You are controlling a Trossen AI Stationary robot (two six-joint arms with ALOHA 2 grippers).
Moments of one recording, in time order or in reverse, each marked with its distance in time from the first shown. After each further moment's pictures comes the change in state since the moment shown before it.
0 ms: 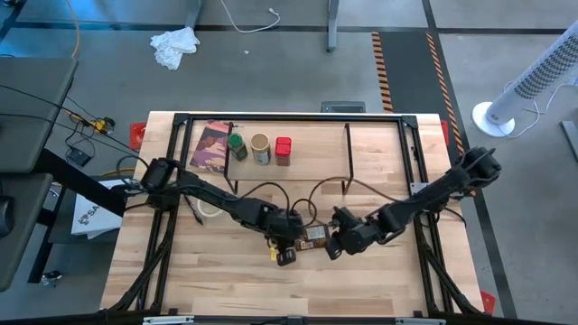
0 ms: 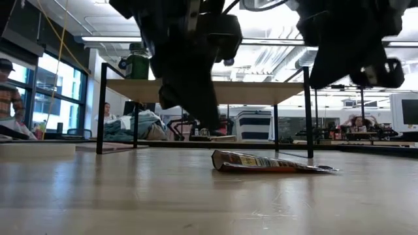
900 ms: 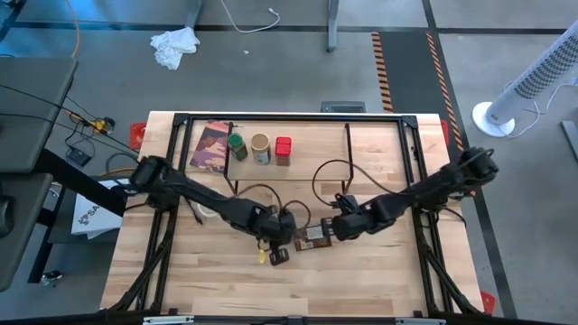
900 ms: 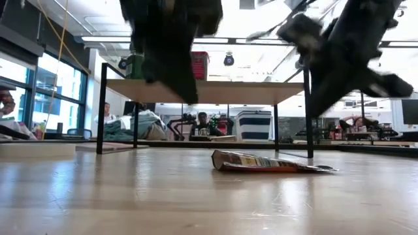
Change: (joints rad) left arm -0.048 -0.104 0.000 -0.143 -0.149 -0.032; right arm -0.099 0.007 -0.003 -0.176 -0.010 0.319
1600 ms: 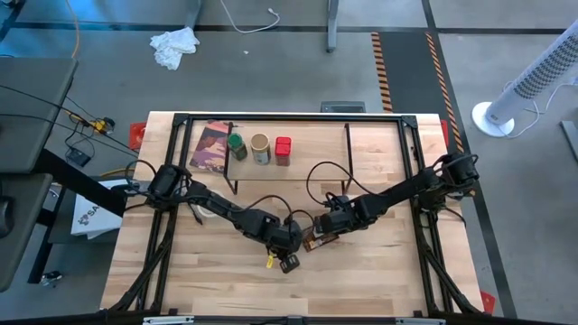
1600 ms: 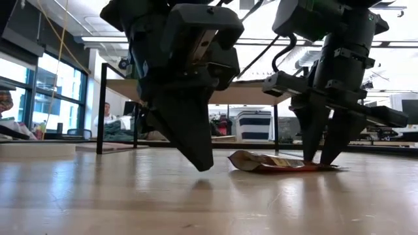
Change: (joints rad) left arm -0.007 0.190 0.000 0.181 0.131 -0.242; right arm -0.095 0.237 0.005 0.037 -0.172 0.024
